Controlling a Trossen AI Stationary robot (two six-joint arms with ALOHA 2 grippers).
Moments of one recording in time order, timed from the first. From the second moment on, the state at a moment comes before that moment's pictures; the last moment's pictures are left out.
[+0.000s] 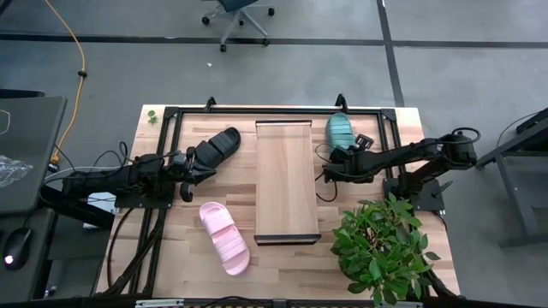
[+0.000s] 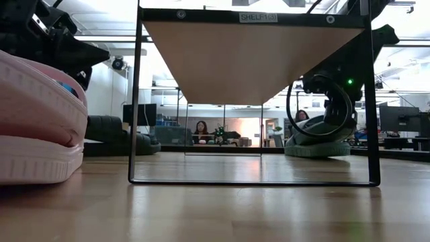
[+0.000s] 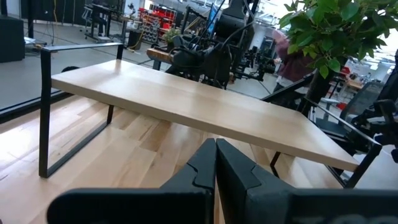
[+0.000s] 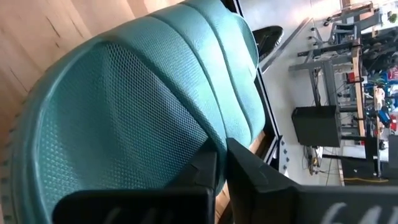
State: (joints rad) left arm 0.20 0.01 0.03 -0.04 0.01 -0.27; right arm -0.07 1.46 0.74 -0.91 0.91 0.43
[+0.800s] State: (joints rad) left arm 0.20 0.01 0.03 -0.04 0.01 -0.27; right arm -0.07 1.23 0.74 -1.00 0.95 0.54
